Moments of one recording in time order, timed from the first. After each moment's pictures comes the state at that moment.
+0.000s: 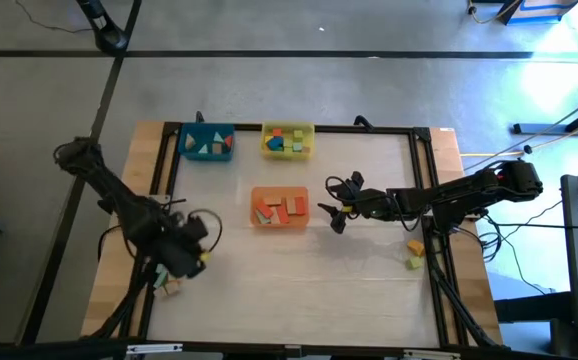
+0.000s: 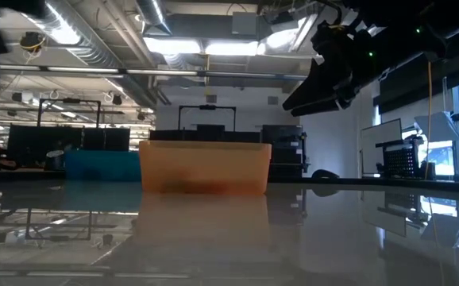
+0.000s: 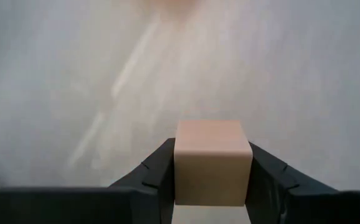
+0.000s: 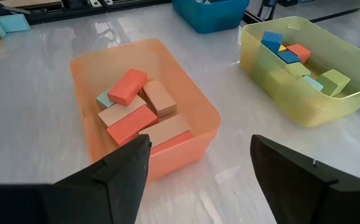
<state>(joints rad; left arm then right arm) -0.73 1.16 0.89 -1.07 -0.35 -1.26 0.08 1.31 0.59 0.23 0.43 0.24</state>
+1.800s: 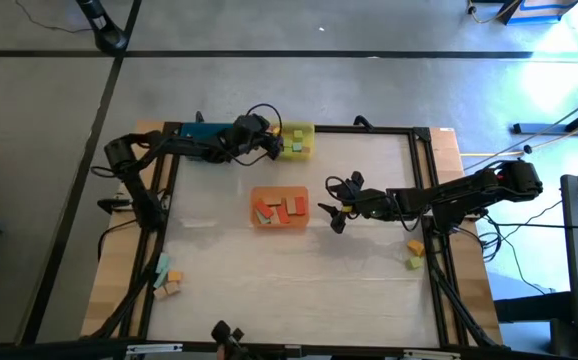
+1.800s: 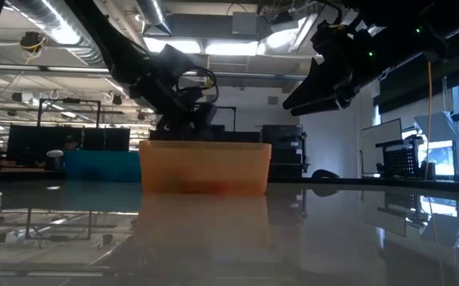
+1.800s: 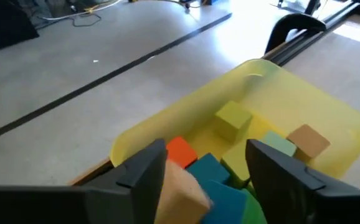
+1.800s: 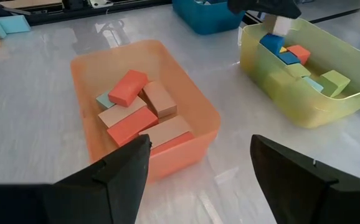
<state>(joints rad) 0.56 1.72 0.89 0.33 -0.29 -0.12 0.08 1.31 0.59 0.23 0.43 0.24</state>
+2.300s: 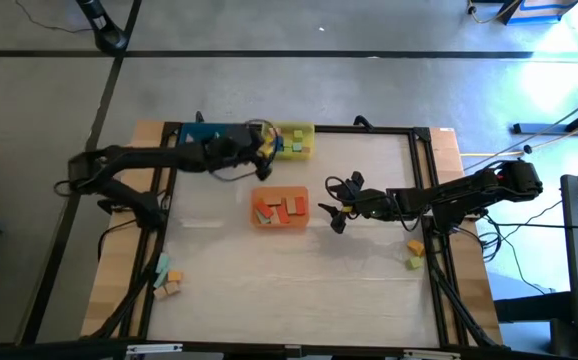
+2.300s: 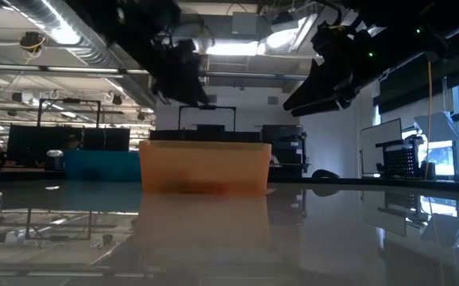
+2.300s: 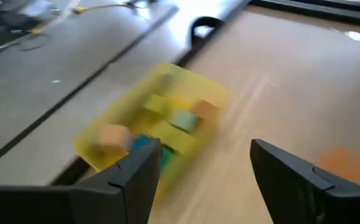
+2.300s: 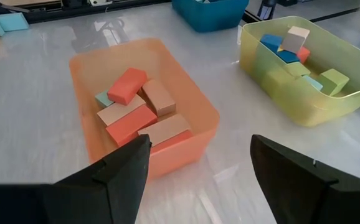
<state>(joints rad) 0.36 1.39 0.89 -0.05 -0.28 -0.04 0.08 1.31 0.59 0.22 0.43 0.24</state>
